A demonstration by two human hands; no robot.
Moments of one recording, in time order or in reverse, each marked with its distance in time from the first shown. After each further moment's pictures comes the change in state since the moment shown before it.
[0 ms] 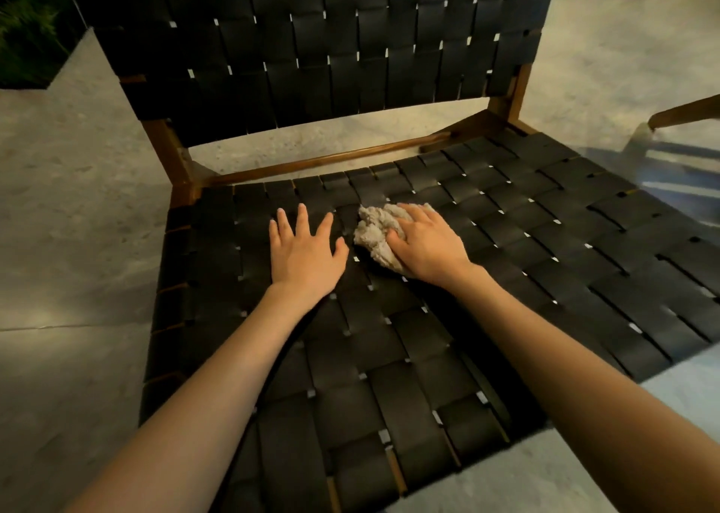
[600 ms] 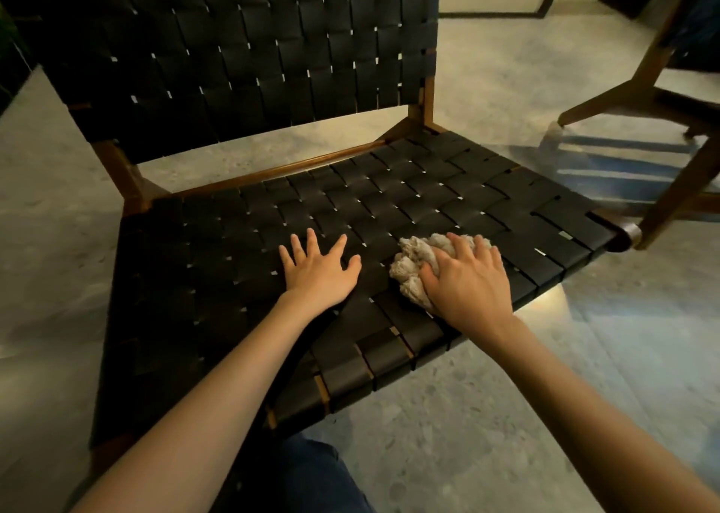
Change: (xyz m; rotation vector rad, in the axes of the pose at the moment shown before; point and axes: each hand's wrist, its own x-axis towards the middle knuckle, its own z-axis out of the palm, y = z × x) left_hand -0.058 0.088 -0.001 -0.080 -0.245 0.080; right_hand -0.166 0.044 -0.045 -0.232 0.092 0.349
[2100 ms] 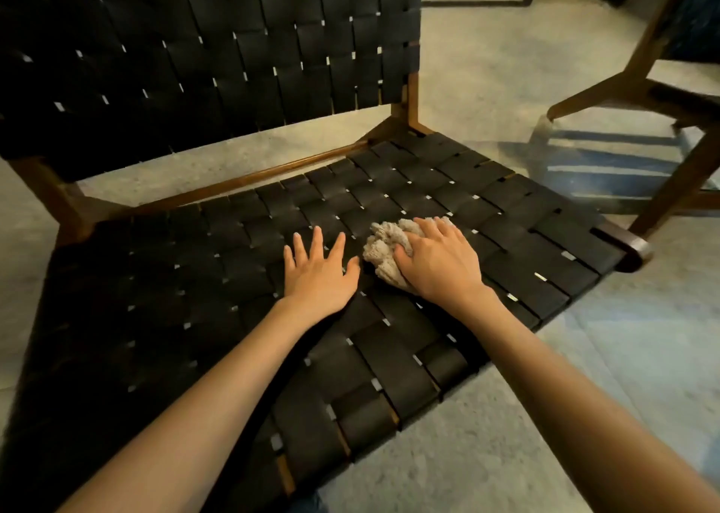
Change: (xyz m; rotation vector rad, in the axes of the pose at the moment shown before) left_hand 0.052 0.030 0.006 0.039 0.032 0.092; right_hand 0.084 0.009 0.013 0.040 0.006 -0.092
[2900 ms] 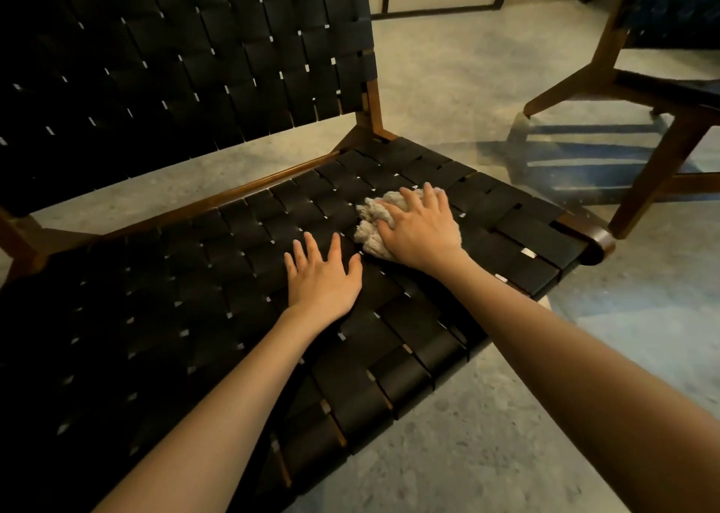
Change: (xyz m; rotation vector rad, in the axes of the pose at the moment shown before) left_hand 0.022 0.053 0.014 -0.067 0.054 -0.020; right_hand 0.062 0.053 0.013 -0.132 -0.010 0.022
